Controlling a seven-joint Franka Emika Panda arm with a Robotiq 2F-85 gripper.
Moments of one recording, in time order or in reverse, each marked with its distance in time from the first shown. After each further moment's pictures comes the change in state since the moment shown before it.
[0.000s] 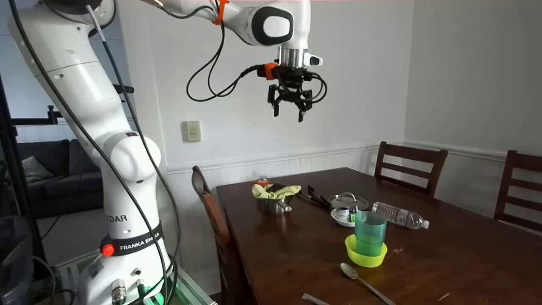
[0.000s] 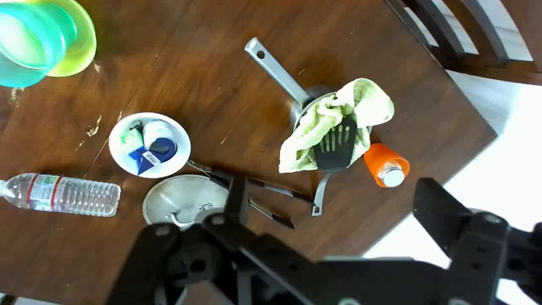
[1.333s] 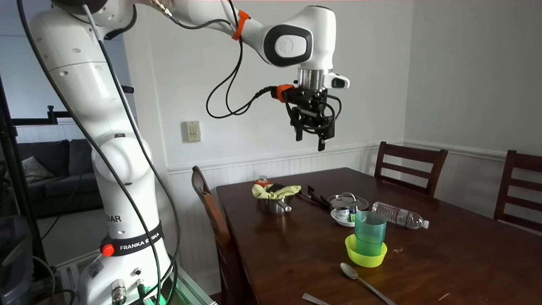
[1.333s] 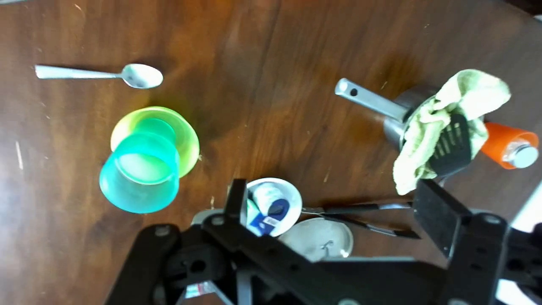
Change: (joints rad) arm -0.217 0.112 -0.023 -0.080 0.000 0.132 0.123
